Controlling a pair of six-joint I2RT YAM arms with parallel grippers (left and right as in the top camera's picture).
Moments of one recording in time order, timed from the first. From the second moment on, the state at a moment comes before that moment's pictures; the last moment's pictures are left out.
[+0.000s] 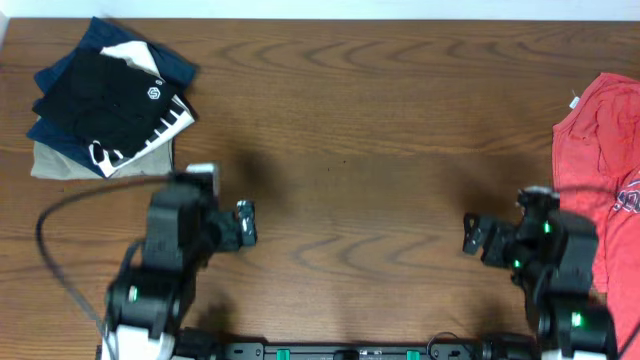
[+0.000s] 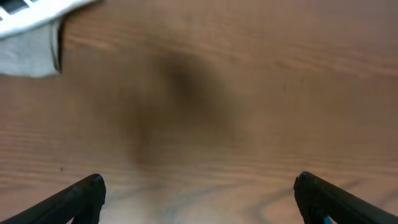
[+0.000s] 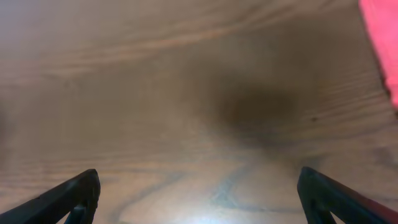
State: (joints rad) left arm -0.17 0.72 0.68 -0.74 0.05 -0.26; right arm -0.09 0.60 0.57 -0.74 -0.16 0.21
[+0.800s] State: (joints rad) left arm -0.17 0.55 0.63 -0.78 0.04 -0.27; right arm -0.09 0.46 0.53 -0.88 -0.14 0.22
